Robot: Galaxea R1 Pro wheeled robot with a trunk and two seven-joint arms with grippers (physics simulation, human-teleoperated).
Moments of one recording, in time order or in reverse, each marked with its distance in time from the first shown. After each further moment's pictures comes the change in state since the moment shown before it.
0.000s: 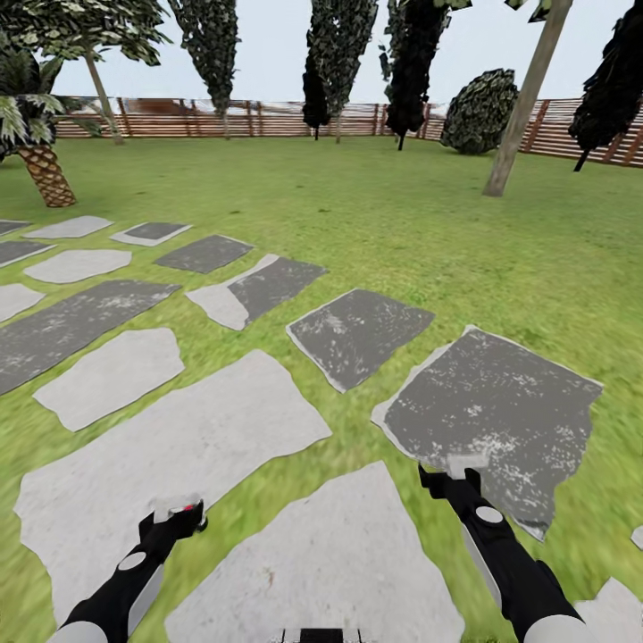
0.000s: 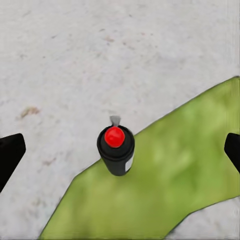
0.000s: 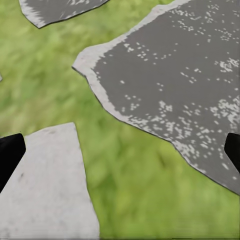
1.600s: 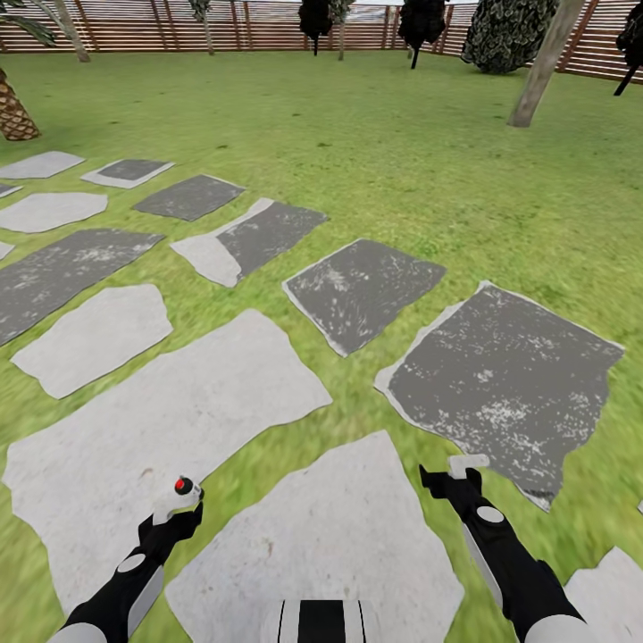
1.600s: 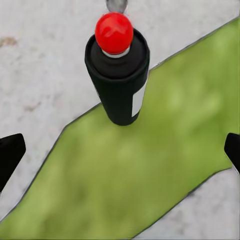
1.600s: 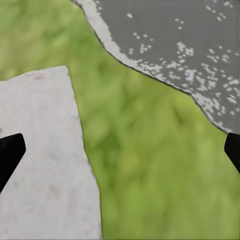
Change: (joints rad) left arm 0.003 0.000 0.000 0.005 0.025 -0.003 0.000; right arm 0.000 -0.003 -0.001 -0.002 0.001 0.000 0.001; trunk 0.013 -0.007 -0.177
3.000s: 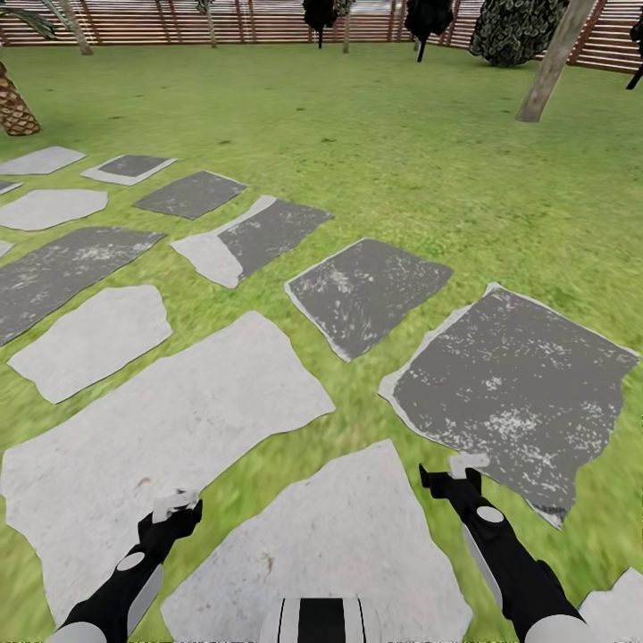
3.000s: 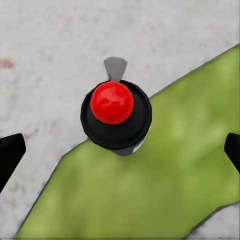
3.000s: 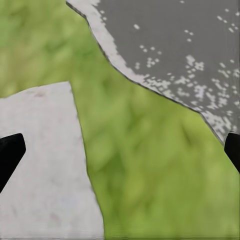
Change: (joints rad) left arm 0.000 0.002 -0.002 -0.011 0.001 0.000 0.000; right arm 0.000 0.000 0.001 0.000 -0.001 0.001 0.000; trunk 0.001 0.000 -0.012
